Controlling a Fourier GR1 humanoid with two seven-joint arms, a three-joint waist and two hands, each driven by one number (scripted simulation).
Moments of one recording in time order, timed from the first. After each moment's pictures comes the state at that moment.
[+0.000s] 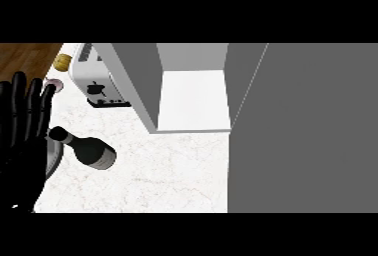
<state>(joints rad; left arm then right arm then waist) -0.04 0.08 -0.01 -2.10 -0.01 0.03 -0.04 -0.01 -0.13 0.03 -2.10 0.03 0.03 -0.04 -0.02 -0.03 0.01</state>
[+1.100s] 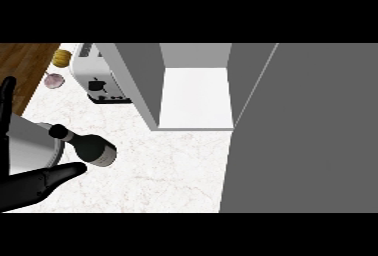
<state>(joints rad) -0.15 0.08 0.10 -2.22 0.00 0.22 0.41 0.18 -0.04 0.30 -2.48 -0.03 -0.01 0.37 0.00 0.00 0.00</state>
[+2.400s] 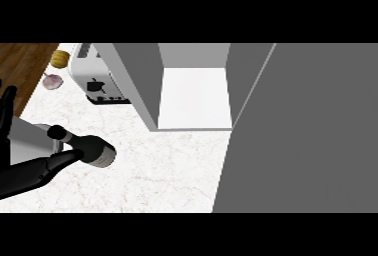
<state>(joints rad) -0.12 0.08 0.13 -2.18 -0.04 0.26 0.49 -0.01 -0.07 0.50 -2.50 0.06 -0.25 0.61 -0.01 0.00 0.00</state>
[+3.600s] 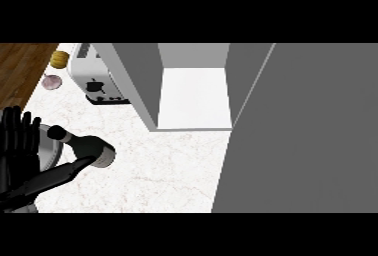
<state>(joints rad) 0.06 0.03 0.23 -1.82 0.05 0.17 0.02 -0.06 -0.18 0.58 -2.51 0.10 -0.39 0.63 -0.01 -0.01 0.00</state>
